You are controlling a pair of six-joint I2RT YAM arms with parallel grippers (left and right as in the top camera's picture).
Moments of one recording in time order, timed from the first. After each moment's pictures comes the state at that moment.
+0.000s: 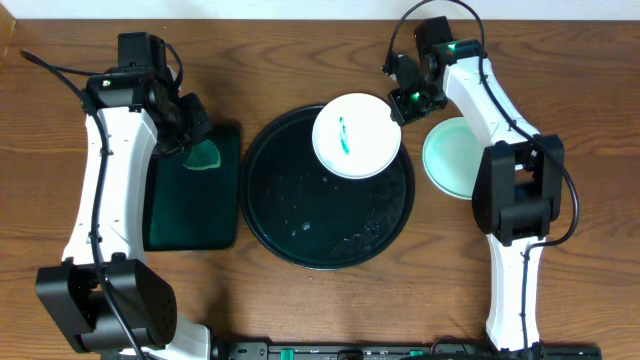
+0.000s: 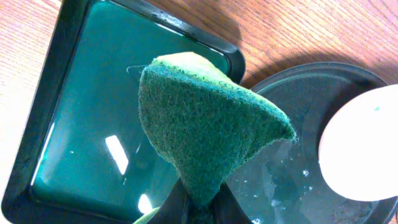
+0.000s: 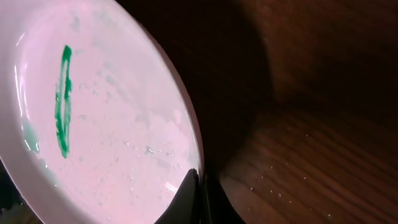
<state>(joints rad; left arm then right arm) 0.09 1.69 1.57 -1.15 0.11 -0.37 0.21 2.36 2.03 -1.04 -0.32 -0.23</state>
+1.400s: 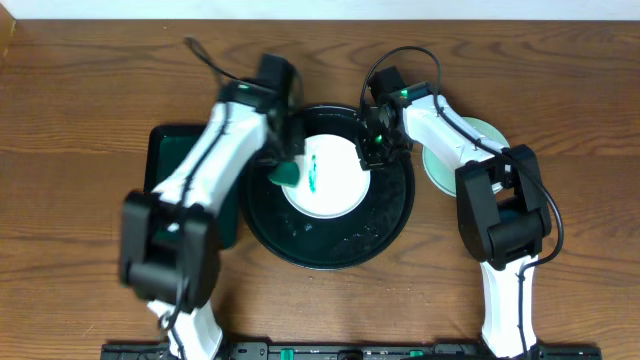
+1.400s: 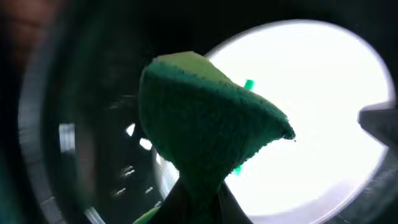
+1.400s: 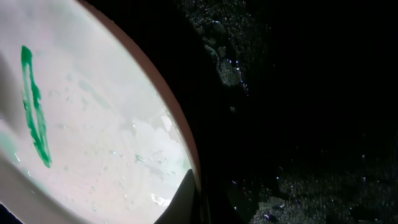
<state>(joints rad) -0.33 1.94 1.50 -0.98 0.10 -0.38 0.40 2.23 1.67 -0.93 -0.33 0.17</state>
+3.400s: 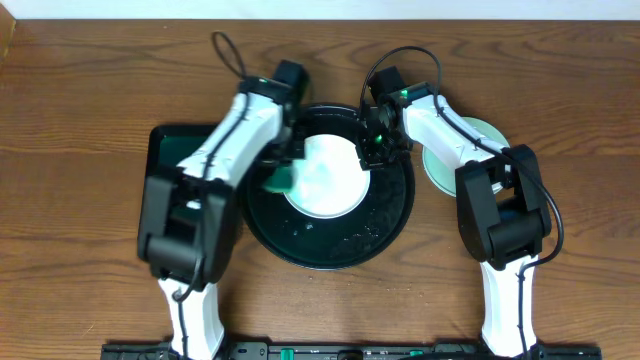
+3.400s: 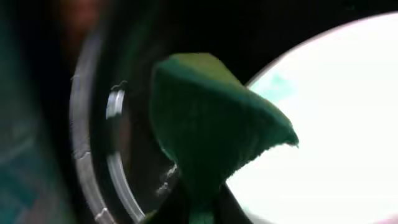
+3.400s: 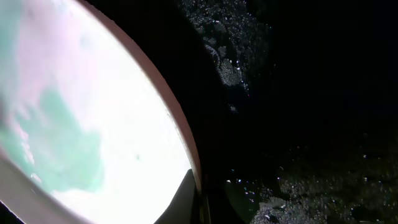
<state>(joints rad) -0.30 2.03 1.59 -1.12 -0.01 -0.38 0.40 2.23 1.66 -0.92 -0.34 0.17</state>
